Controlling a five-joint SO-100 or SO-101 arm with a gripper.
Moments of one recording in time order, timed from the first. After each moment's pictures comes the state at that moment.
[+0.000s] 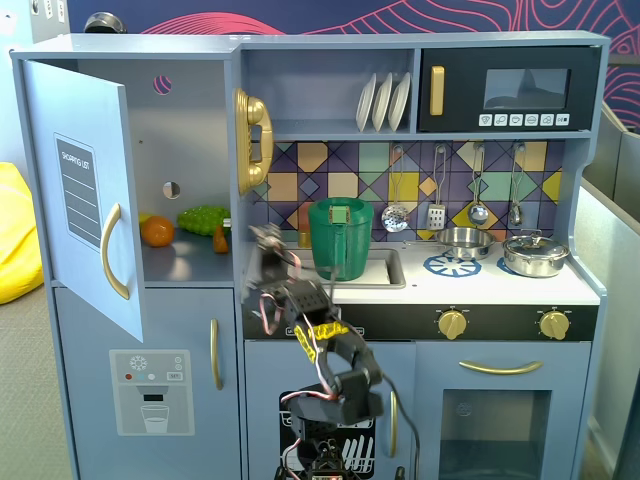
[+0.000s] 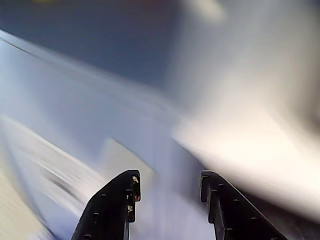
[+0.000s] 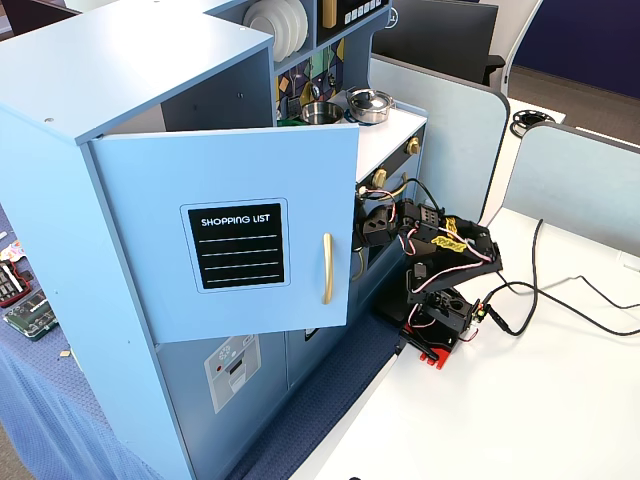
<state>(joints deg) -25.4 155.2 136.4 43.9 -91.9</state>
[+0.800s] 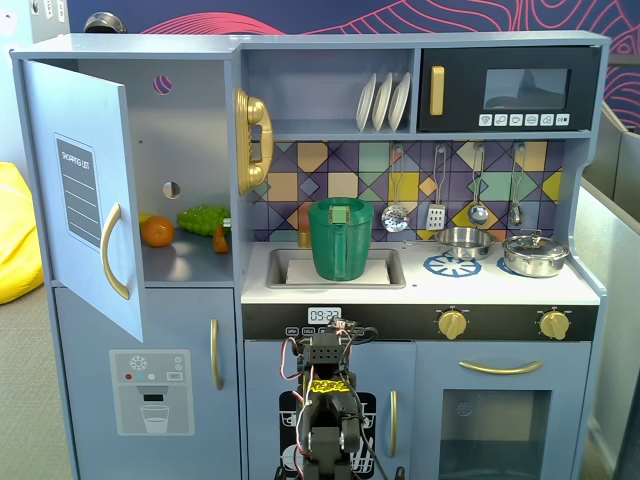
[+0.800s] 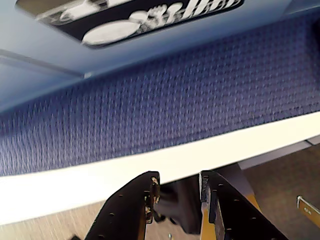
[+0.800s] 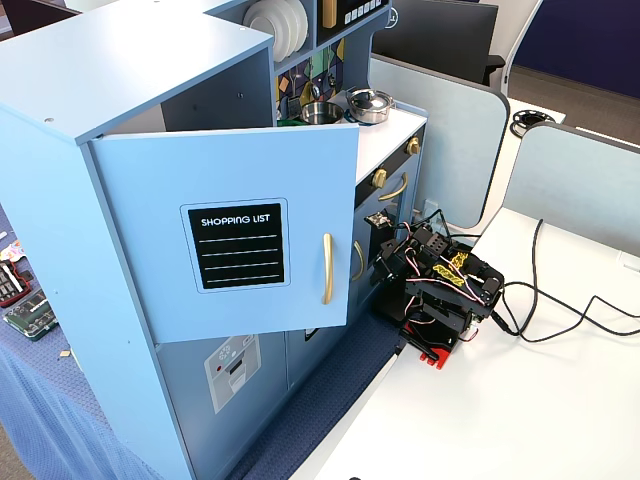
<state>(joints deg) -1.1 180.1 167.0 77.4 -75.8</state>
